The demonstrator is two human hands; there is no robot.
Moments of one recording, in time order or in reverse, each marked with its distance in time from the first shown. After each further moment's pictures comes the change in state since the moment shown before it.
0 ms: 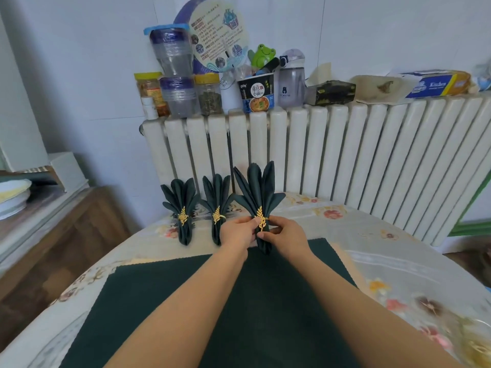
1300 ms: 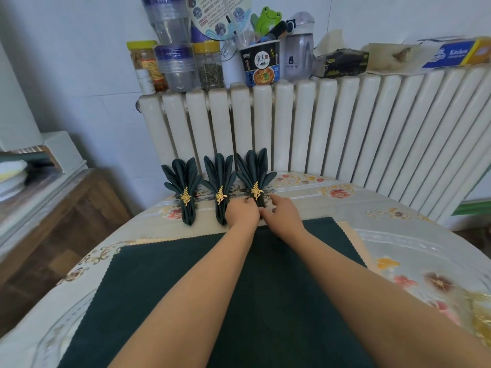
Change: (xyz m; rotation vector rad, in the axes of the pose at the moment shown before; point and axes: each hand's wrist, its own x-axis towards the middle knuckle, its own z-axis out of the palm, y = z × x) left_hand 0.013 0.001 0.005 0.473 0.194 0.106; right_hand 0.027 0.003 0.029 -0.281 0.036 0.036
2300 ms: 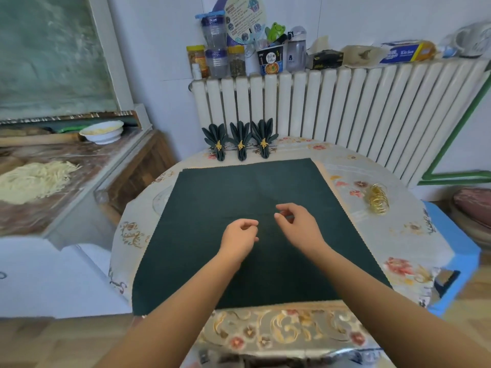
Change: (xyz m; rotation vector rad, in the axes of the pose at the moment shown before) left_hand -0.339 -0.127 -0.159 -0.057 -0.256 0.022; right_hand -0.361 -0.001 -0.059 0.095 -0.002 -0.104
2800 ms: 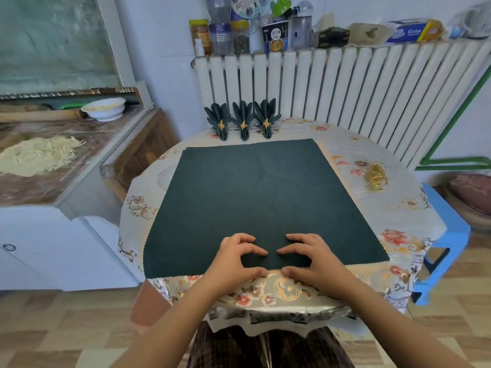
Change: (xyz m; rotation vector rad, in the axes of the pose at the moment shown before) left_hand -0.070 -0.072 -0.035 0.551 -0.258 0.322; right_hand -0.109 0.047 -0.009 -0.231 -0.345 -0.206
